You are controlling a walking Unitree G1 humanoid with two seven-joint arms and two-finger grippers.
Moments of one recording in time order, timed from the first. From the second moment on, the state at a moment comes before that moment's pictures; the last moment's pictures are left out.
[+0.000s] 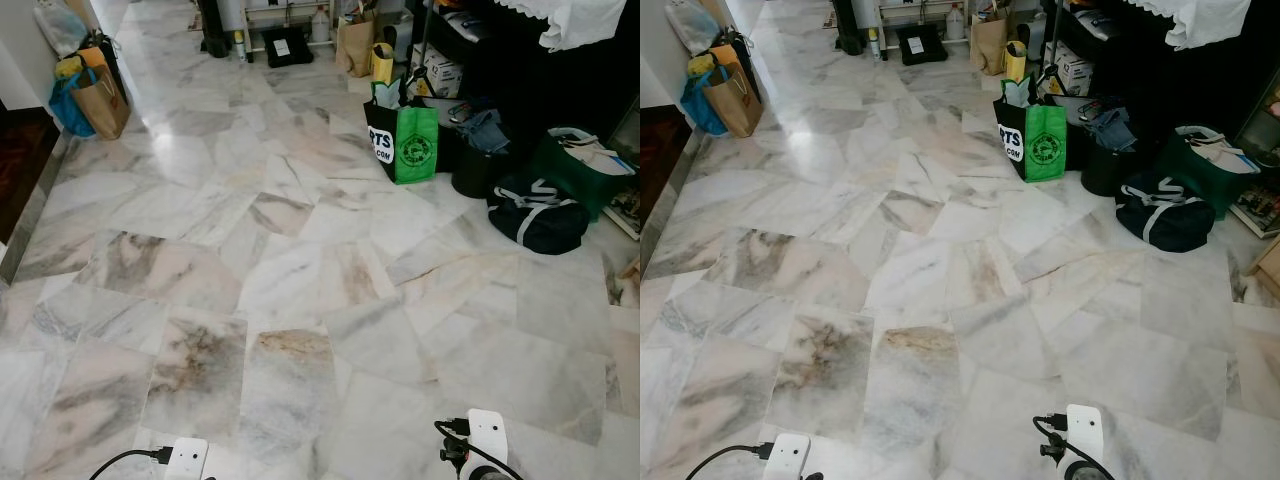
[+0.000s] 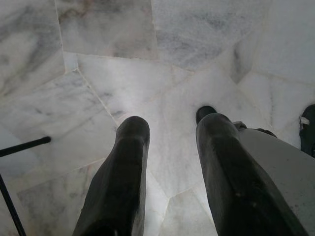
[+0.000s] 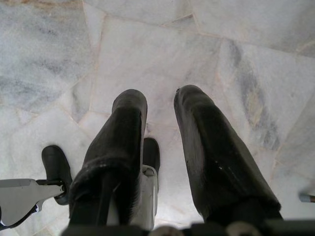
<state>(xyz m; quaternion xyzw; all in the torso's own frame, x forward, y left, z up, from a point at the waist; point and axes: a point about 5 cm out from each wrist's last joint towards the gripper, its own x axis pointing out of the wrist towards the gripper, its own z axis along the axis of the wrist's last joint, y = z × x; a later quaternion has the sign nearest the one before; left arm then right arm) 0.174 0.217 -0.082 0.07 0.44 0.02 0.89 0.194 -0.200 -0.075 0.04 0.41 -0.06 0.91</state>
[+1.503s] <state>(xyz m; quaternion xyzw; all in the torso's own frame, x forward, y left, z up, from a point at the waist) 0.175 0.218 -0.081 0.07 0.44 0.02 0.89 0.195 -0.198 -0.075 0.04 0.41 -0.05 0.91</state>
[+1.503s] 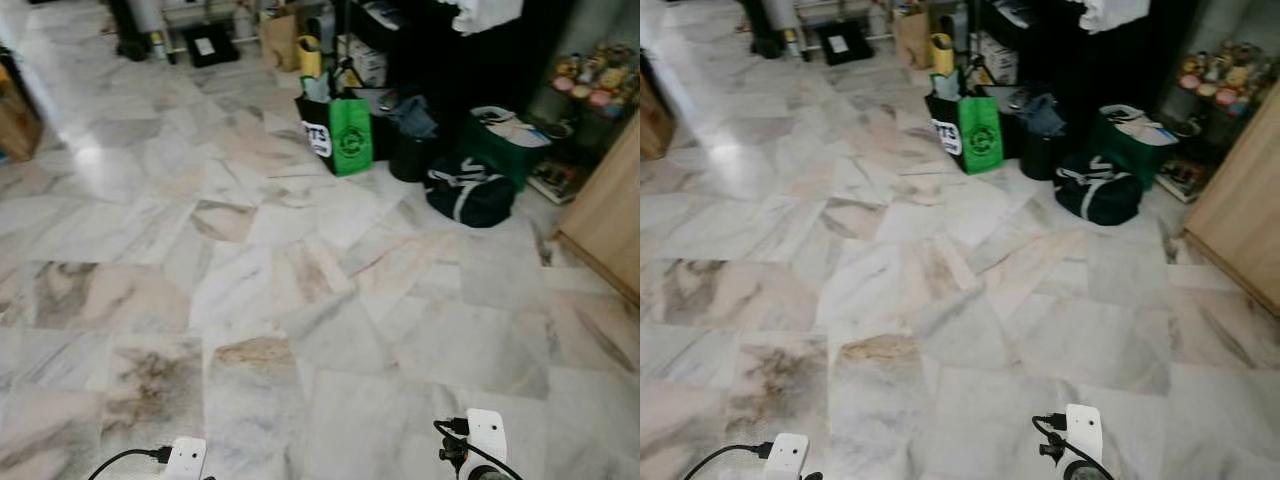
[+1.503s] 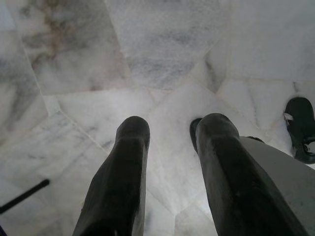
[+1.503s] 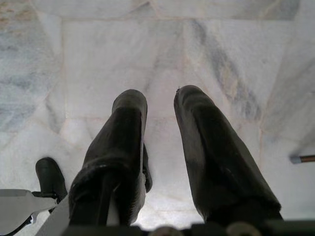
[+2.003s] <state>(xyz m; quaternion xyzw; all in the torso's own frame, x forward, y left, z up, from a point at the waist) 0.174 0.218 -0.081 0.08 0.44 0.02 0.89 0.195 -0.198 -0.075 0.04 0.41 -0.05 0.91</state>
